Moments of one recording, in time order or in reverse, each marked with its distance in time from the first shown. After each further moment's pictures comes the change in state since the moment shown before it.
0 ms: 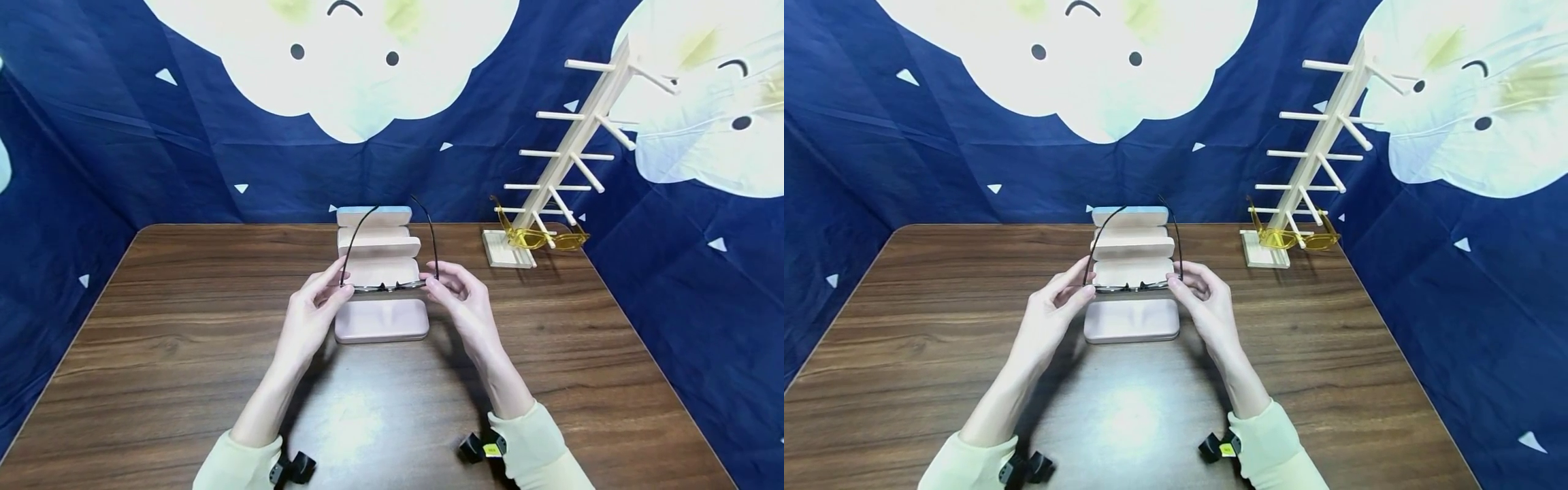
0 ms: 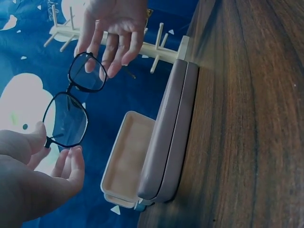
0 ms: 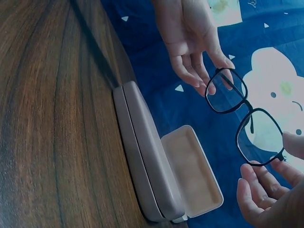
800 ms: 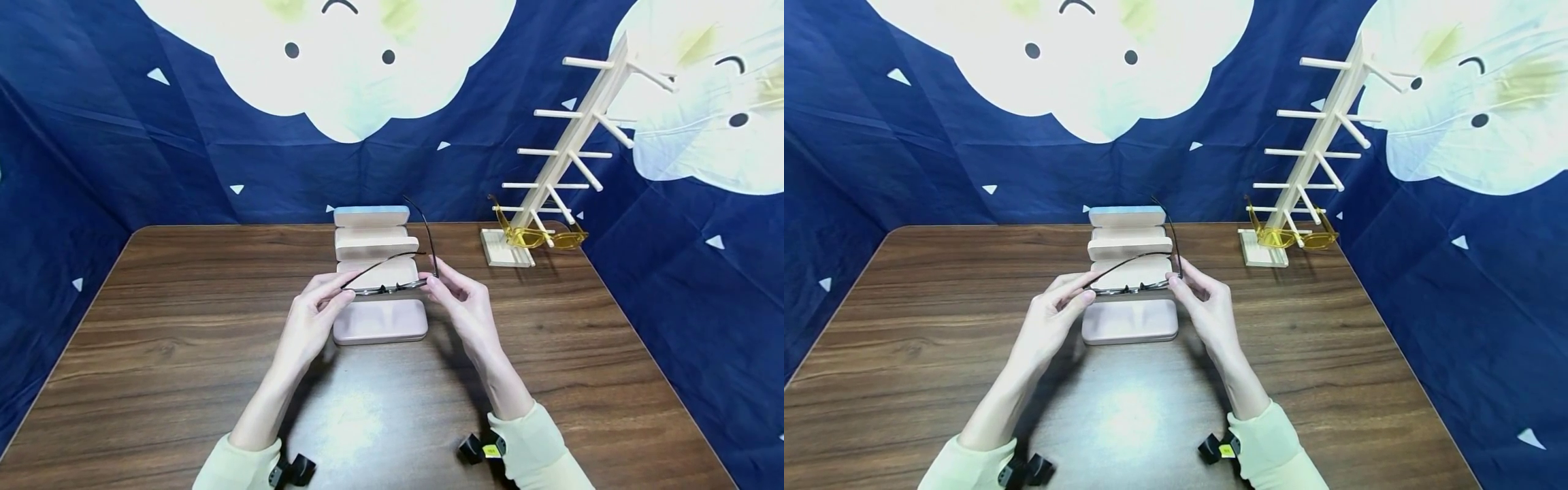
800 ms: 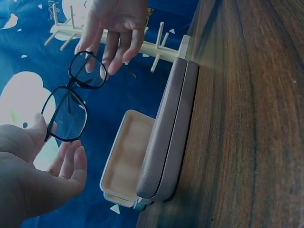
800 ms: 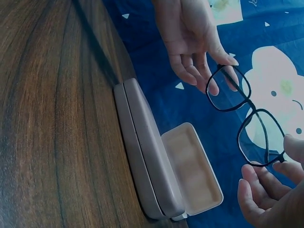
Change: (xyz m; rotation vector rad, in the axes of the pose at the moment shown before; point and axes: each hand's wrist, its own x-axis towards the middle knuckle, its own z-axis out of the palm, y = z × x) left_hand -0.003 -0.001 0.001 0.078 -0.050 0.060; right_hand -0.001 0.001 -0.001 -0.052 0.013 0.001
